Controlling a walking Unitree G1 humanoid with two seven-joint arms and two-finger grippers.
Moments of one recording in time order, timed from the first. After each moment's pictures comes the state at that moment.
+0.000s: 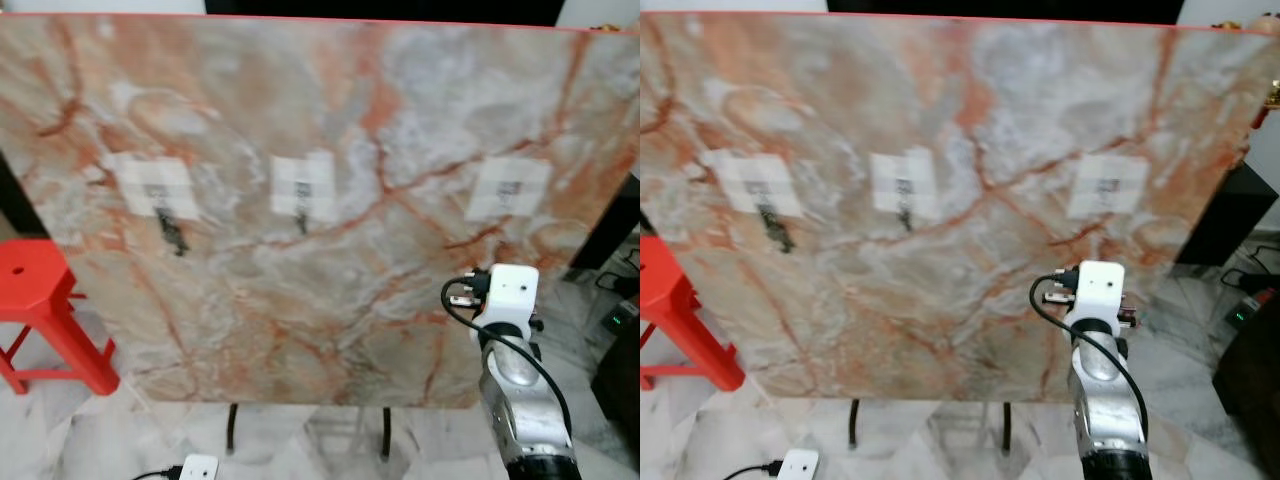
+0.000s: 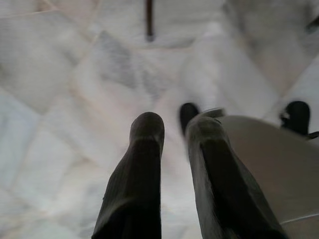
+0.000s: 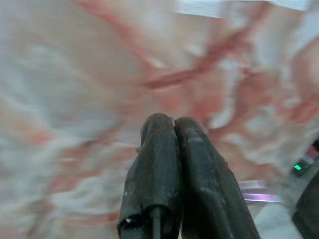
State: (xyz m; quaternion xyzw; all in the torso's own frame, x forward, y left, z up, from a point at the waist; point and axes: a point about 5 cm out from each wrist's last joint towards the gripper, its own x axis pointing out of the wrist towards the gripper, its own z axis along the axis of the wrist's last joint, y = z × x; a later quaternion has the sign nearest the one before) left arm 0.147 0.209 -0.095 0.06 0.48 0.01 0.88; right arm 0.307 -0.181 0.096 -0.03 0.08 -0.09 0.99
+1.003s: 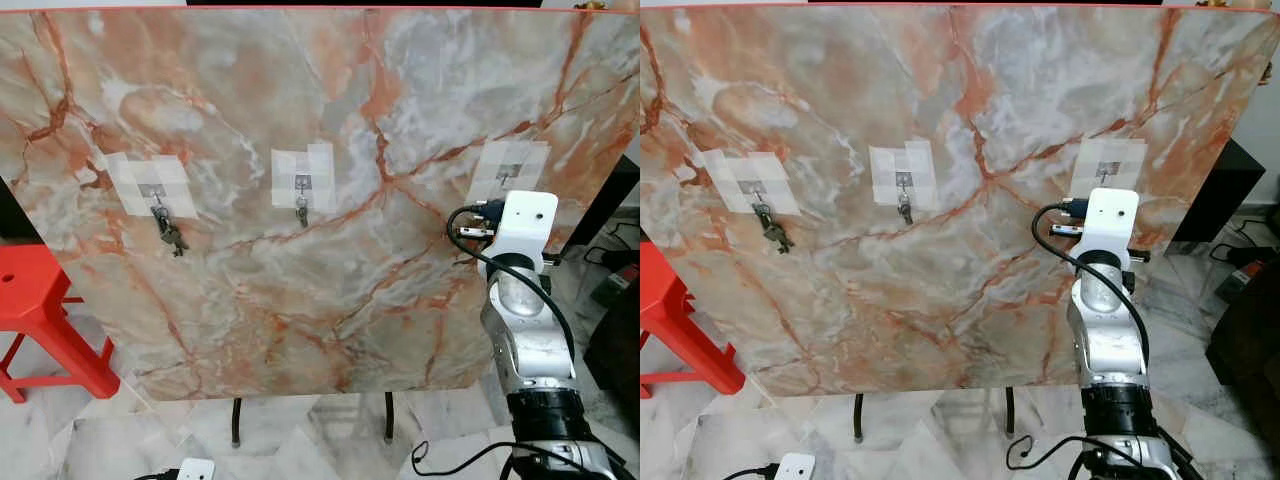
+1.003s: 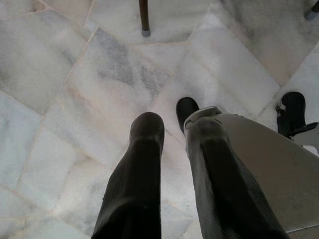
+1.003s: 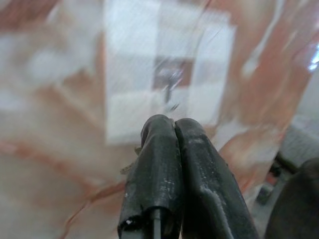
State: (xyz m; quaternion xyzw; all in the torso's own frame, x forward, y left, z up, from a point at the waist) left arm 0.150 0.206 -0.094 0.06 0.47 0.00 0.88; right arm 0.347 -0.197 0.181 -0.07 -0.03 -0.16 0.98
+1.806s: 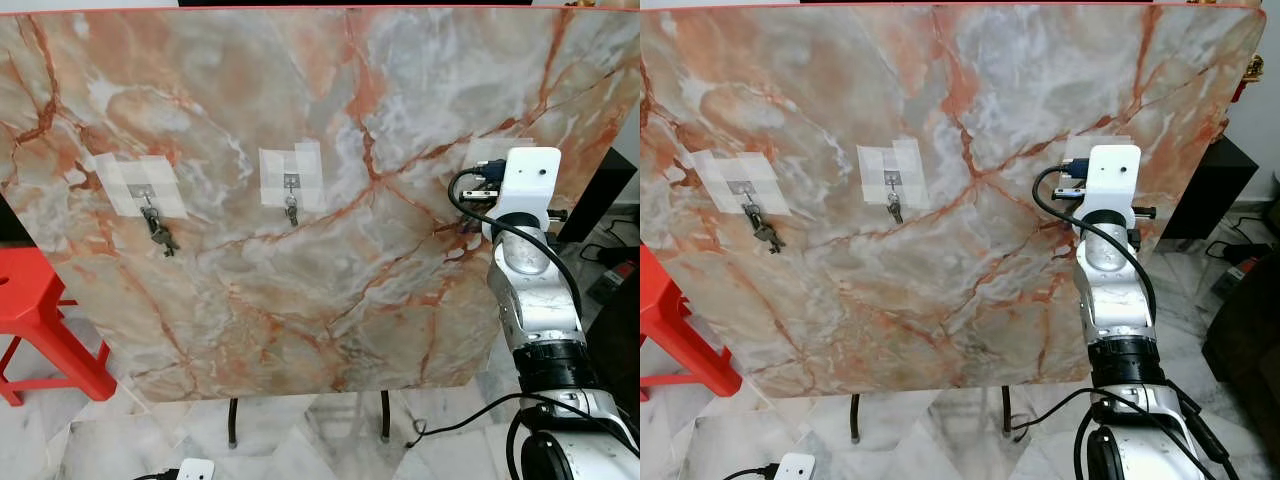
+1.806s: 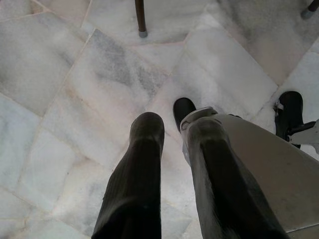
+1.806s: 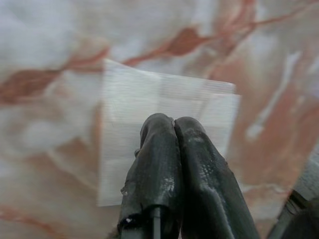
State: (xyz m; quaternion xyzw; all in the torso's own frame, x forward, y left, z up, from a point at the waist) left arm 0.150 0.206 -0.094 0.06 0.47 0.00 0.88; right arm 0.375 -0.192 0.207 -0.09 -0.05 -0.11 0.99
